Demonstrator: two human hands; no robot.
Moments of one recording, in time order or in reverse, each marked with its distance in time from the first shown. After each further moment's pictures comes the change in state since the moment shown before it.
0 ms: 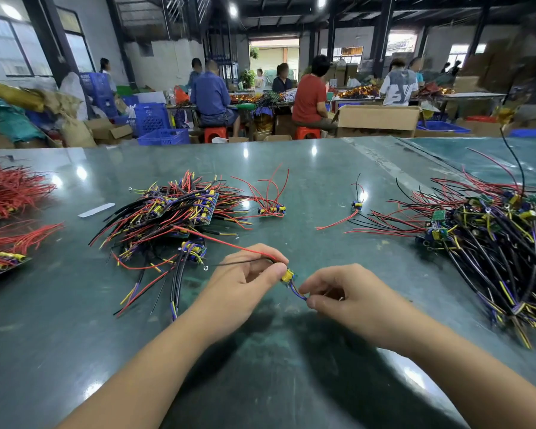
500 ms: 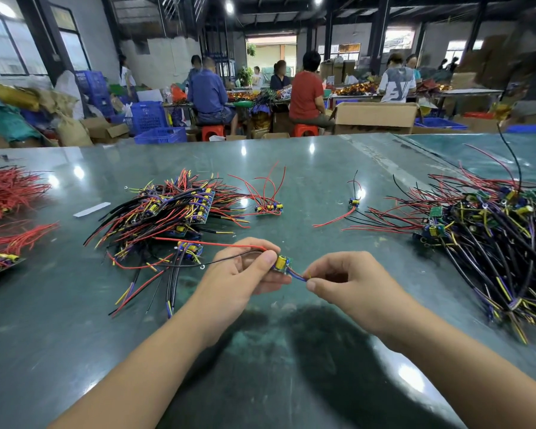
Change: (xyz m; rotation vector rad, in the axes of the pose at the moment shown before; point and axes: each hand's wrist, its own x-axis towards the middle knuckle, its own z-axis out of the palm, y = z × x) left_hand 0.000 0.005 0.006 -0.376 0.085 -0.142; right_hand 0.000 -0.007 0.000 0.280 0.161 0.096
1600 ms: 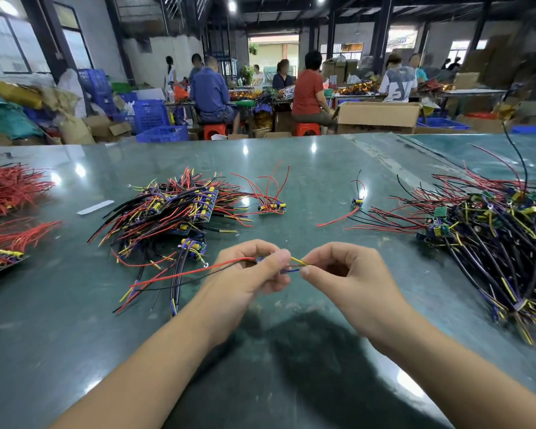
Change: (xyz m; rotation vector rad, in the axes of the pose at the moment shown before) left_hand -0.001 0.005 0.001 -0.067 -0.004 -0.088; right_hand -0.001 -0.009 0.014 0.207 0.131 -0.145
